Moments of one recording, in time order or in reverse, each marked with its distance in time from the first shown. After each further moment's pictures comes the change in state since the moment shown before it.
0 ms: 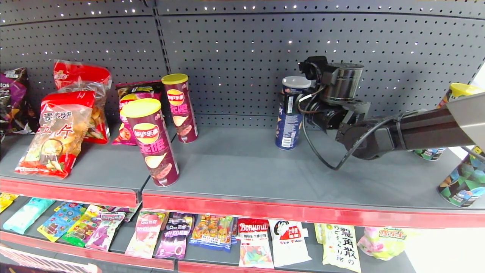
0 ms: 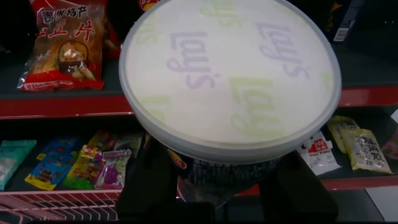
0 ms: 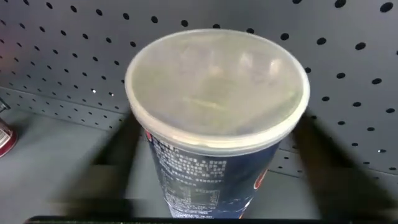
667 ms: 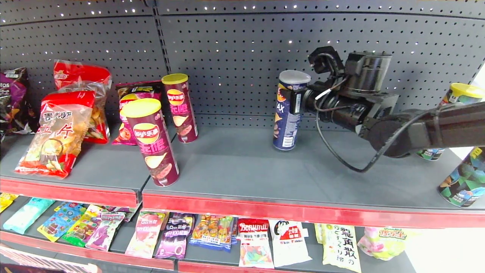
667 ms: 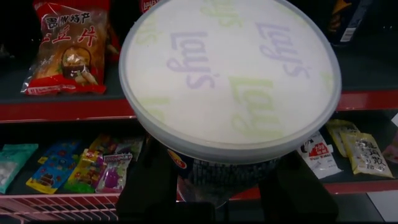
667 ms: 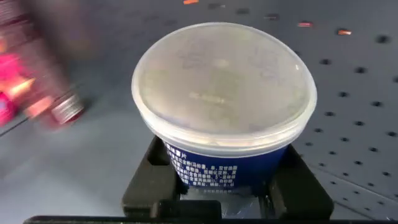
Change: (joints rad) left arm -0.001 -0.009 -0.006 -0.003 0.001 0.000; right arm -0.028 -0.130 0.092 0.035 0.317 -0.037
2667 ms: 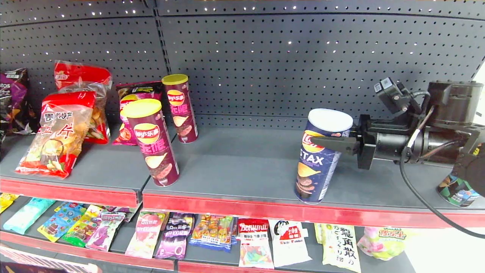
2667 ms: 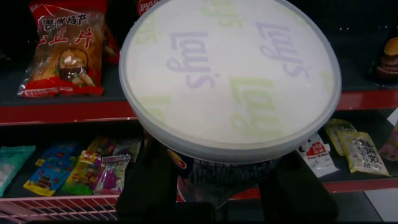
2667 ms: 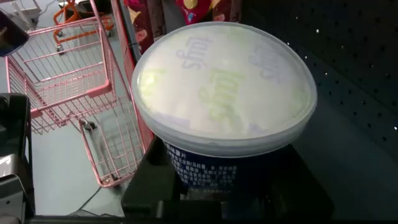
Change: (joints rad) left arm -0.002 0.011 -0.006 -0.003 -0.010 0.001; right arm -0.216 -0.292 0.480 0.010 0.843 -0.153
